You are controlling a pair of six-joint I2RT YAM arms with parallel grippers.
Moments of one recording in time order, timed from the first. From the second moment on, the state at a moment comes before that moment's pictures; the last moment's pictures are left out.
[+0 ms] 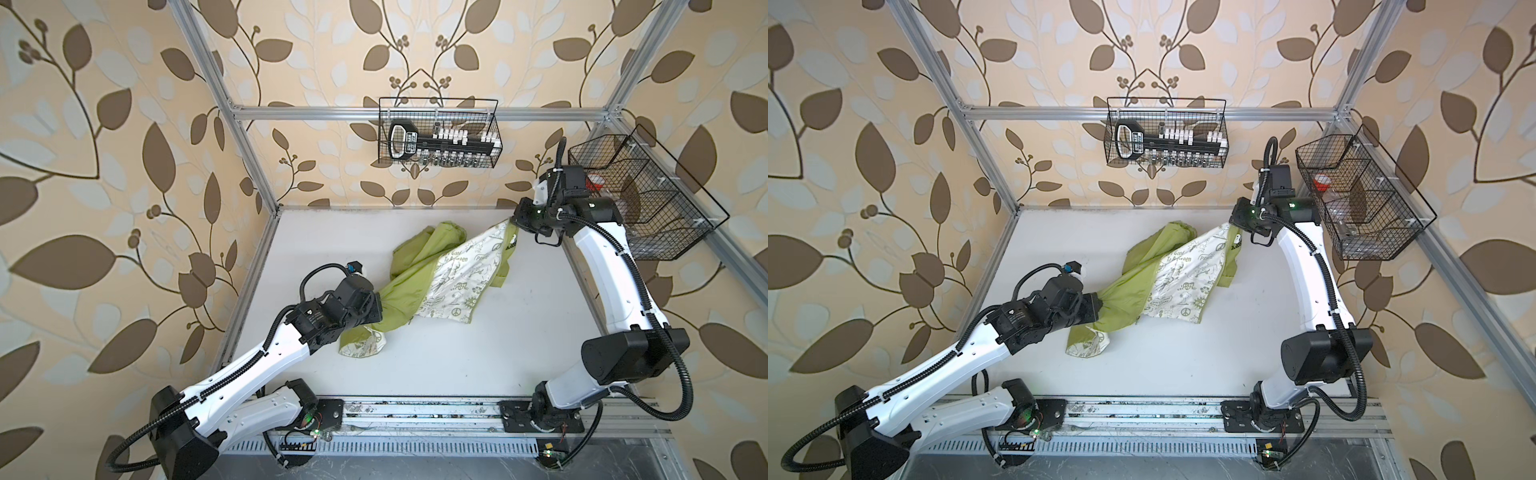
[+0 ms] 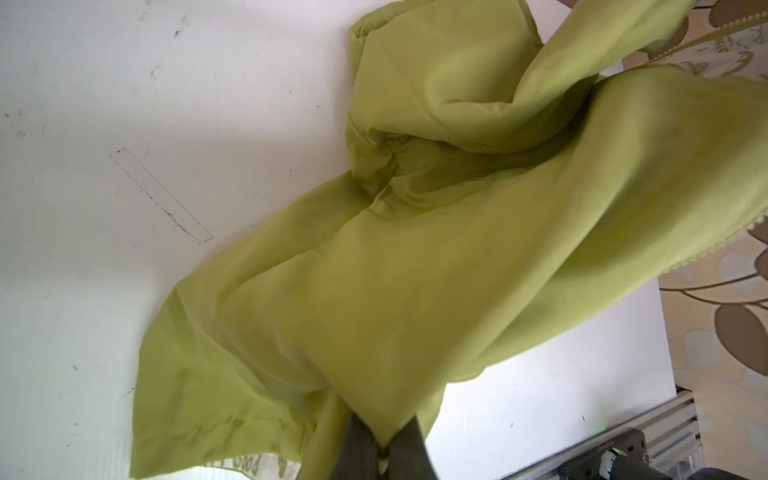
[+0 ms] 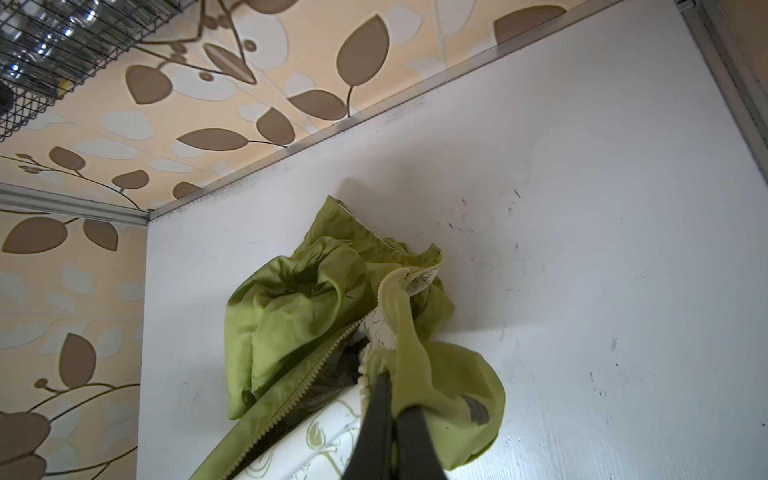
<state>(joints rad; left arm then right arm) -0.72 0.98 0.84 -0.67 -0.11 -0.81 0.05 1.60 1.84 -1.06 -0.11 0.44</state>
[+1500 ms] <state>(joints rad) -0.87 1.70 1.55 -0.85 -0.02 -0.73 0.19 1.15 0.94 -0.79 -0.22 0.40</state>
